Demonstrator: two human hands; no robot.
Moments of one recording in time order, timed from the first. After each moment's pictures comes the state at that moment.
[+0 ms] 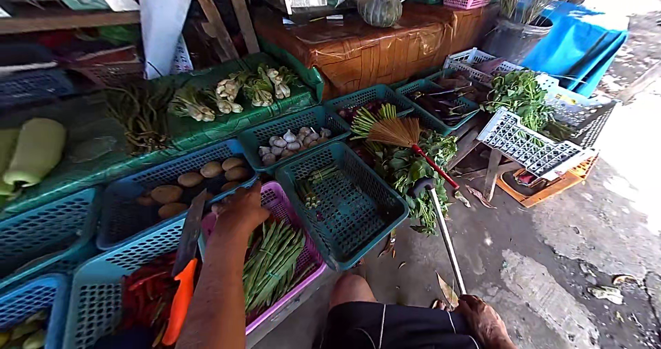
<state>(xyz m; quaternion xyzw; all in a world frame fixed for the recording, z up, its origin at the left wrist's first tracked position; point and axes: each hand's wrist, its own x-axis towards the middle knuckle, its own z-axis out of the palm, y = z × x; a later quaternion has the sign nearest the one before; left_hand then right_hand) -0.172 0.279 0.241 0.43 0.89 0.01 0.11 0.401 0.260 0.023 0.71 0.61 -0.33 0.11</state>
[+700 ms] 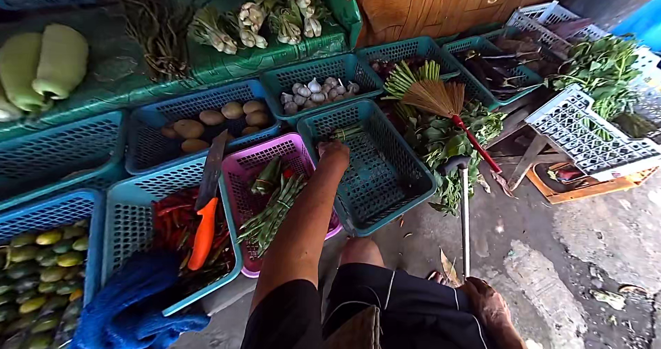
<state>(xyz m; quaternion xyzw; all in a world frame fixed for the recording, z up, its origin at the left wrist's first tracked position) -0.090 0.399 0.170 0.51 0.81 -0.19 0.19 0.401 0.261 0.024 0.71 0.62 -0.31 0.12</state>
